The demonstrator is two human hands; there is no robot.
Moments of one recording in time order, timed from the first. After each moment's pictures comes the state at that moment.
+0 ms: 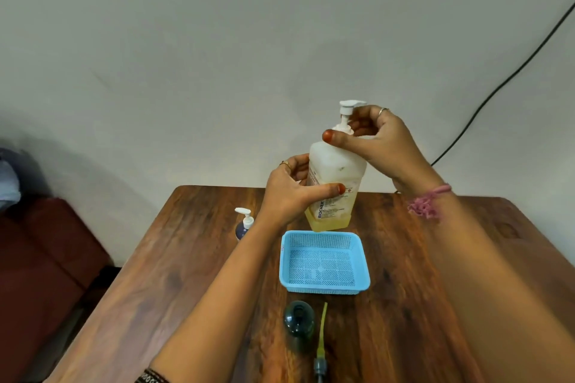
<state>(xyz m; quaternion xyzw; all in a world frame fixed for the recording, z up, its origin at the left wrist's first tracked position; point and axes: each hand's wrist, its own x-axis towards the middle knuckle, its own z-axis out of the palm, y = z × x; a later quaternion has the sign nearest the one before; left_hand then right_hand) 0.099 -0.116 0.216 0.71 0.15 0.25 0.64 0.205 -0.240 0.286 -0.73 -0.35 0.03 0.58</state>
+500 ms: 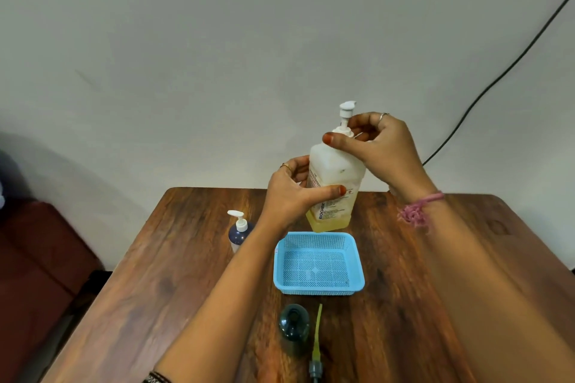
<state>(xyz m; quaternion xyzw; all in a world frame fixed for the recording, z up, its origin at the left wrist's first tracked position) 0.112 -0.120 0.212 0.70 0.16 0.25 0.65 0.202 -0.242 0.287 -0.77 -0.31 -0.05 0.56</state>
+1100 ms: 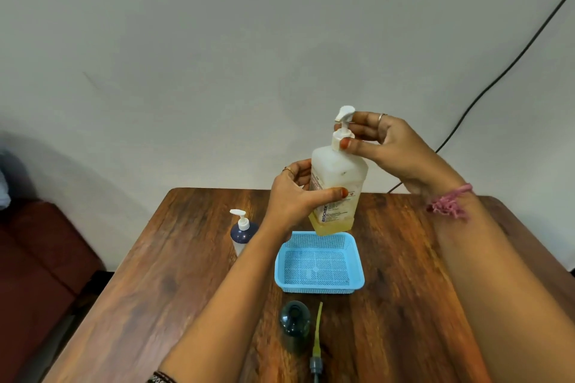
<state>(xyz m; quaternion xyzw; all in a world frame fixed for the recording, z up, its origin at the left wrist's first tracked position) 0.103 -0.128 0.211 0.71 0.16 0.24 0.64 0.199 -0.263 0.299 -0.74 -0.38 0.10 0.54</state>
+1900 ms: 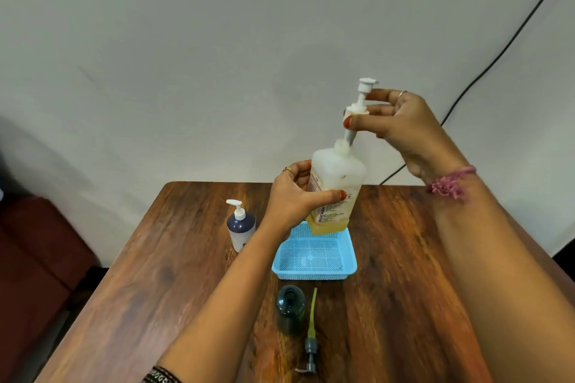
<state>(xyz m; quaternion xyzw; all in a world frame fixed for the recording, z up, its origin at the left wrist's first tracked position) 0.086 -0.145 0.205 0.72 0.15 0.22 0.64 0.184 -0.279 0.318 -0.72 -0.29 0.07 0.63</state>
